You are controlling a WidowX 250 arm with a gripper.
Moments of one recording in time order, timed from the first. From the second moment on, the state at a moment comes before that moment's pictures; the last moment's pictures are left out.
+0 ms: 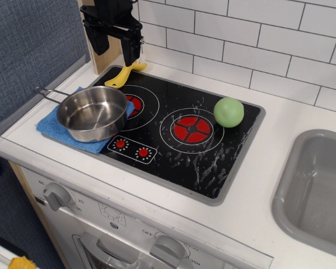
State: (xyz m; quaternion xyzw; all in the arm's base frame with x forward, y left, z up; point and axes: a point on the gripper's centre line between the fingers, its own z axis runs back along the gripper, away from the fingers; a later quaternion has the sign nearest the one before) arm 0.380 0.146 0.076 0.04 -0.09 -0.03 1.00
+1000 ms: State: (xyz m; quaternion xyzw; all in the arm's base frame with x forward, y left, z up) arm 0.329 0.114 0.068 0.00 -0.07 -0.05 1.00
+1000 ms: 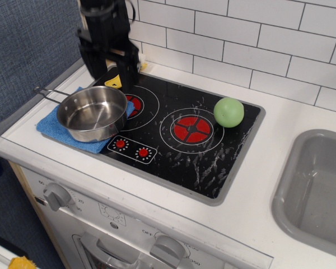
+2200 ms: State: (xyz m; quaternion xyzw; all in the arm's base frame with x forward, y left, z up) arm 0.298 0.078 0.024 0.01 0.01 -0.10 1.00
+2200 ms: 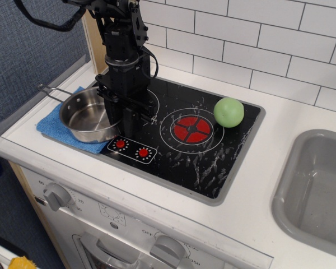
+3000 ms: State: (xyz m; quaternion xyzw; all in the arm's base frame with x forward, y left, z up) arm 0.317 0.046 0.056 0.06 -0.05 -0.10 0.99
